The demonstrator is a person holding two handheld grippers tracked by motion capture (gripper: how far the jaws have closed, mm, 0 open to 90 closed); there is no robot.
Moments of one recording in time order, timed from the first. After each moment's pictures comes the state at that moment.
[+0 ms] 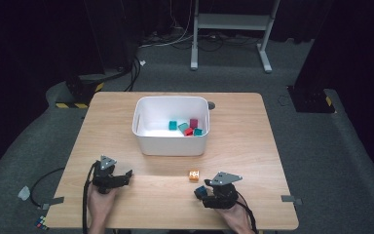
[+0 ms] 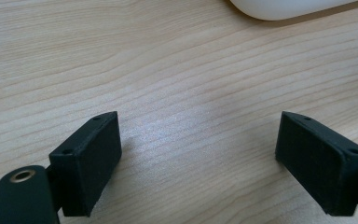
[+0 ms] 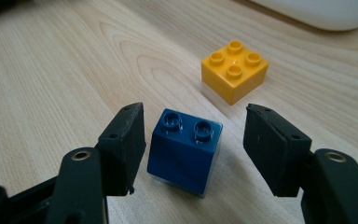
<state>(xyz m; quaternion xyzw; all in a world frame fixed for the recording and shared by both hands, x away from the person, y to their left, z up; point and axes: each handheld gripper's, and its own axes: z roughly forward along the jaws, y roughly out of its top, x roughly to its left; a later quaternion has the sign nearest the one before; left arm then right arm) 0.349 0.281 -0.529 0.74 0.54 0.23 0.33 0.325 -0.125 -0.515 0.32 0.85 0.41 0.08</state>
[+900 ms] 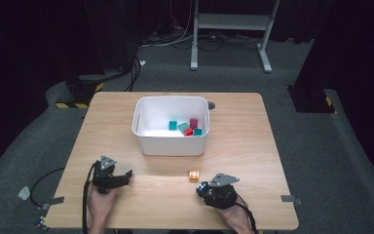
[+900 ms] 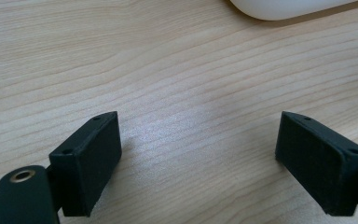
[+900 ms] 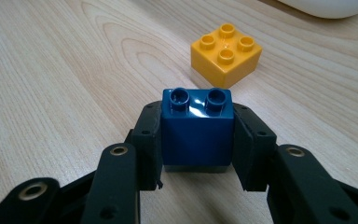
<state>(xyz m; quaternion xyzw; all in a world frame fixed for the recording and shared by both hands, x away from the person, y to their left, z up) 0.349 0.281 -0.529 0.74 0.54 0.23 0.33 0.324 -0.124 -0.520 0.31 0.86 0.39 0.11</state>
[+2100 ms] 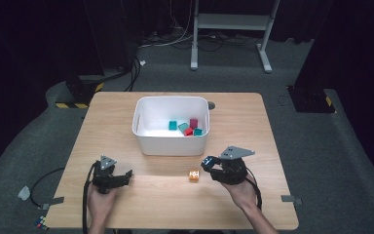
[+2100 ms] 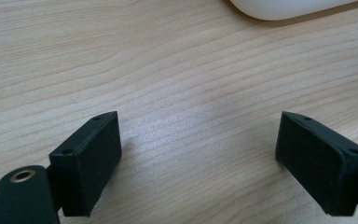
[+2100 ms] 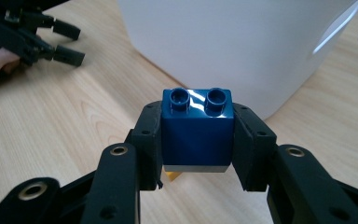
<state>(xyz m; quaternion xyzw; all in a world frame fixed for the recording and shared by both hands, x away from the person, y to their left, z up) 0.349 0.281 -0.529 0.74 0.54 0.23 0.33 0.364 -0.139 -0.432 0.33 0.83 0.44 0.13</state>
